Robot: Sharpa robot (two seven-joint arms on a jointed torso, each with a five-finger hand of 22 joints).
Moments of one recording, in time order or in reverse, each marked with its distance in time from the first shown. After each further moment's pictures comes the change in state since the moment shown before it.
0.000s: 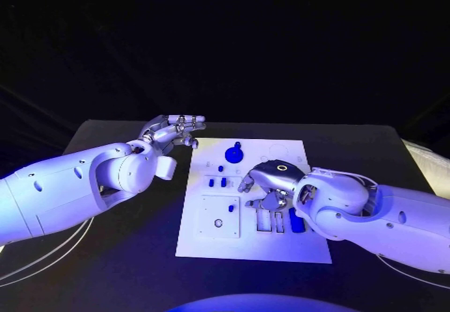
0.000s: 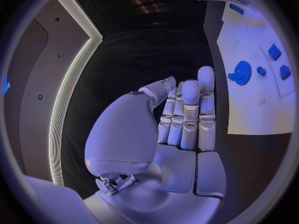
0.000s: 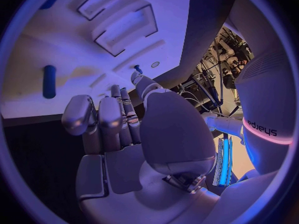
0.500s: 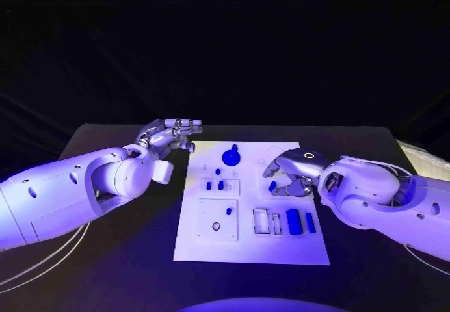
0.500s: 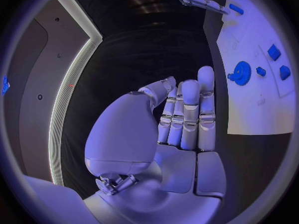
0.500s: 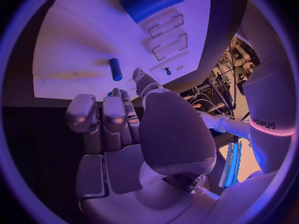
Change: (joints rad) left arm -0.001 -0.003 0.000 0.004 0.000 0.001 0.000; left_hand 0.000 0.000 0.000 0.000 0.000 0.000 0.000 0.000 0.000 0.000 0.000 0.000 0.000 0.000 0.000 -0.004 -0.001 0.000 0.000 0.000 0.000 0.000; right arm 0.051 -0.125 0.003 -0.005 -0.026 0.018 -0.040; right_hand 0.019 0.000 -0.100 0.010 -0.009 -0.027 -0.034 0.000 0.000 -0.085 -0.024 -0.008 -0.002 0.002 -0.041 -0.026 -0.028 0.015 -0.003 -0.036 -0.022 -0.025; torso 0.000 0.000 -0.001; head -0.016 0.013
